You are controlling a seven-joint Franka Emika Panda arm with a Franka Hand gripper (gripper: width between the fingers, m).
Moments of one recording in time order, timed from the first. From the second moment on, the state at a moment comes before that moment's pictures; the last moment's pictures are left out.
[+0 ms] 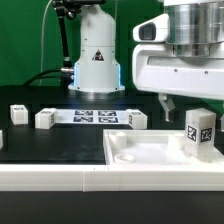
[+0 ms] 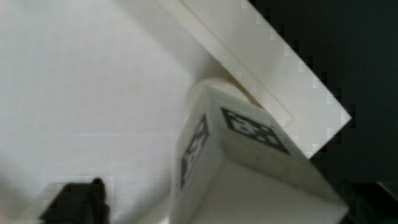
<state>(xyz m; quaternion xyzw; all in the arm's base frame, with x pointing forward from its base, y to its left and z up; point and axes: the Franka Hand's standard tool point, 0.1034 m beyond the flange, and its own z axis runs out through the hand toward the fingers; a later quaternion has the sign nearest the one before) 0.627 0.107 0.081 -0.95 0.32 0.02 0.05</state>
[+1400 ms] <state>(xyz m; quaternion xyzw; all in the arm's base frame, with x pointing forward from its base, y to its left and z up) 0.629 0.111 0.084 -1.00 -0.03 0.00 0.03</state>
